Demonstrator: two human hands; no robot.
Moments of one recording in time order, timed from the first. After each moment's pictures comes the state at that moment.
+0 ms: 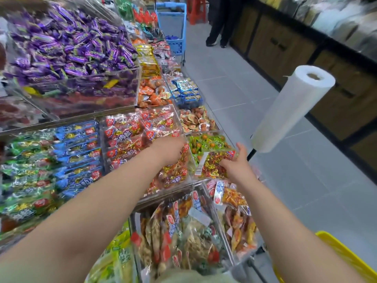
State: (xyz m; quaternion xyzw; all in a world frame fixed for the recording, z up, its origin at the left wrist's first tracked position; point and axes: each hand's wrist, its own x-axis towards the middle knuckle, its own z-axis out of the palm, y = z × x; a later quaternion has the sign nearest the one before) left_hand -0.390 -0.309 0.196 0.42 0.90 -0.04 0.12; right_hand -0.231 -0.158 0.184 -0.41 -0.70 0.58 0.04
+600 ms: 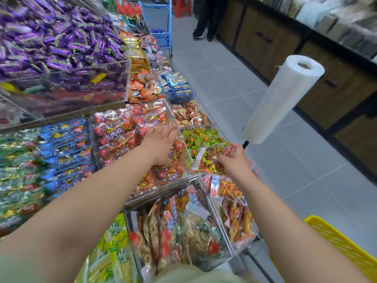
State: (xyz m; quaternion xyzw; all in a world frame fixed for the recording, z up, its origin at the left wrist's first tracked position) left_hand -0.403 -0.323 0.170 0.47 0.87 -0.12 0.05; right_hand -0.223 -0.163 0.176 -0.44 -0.71 0.55 0.04
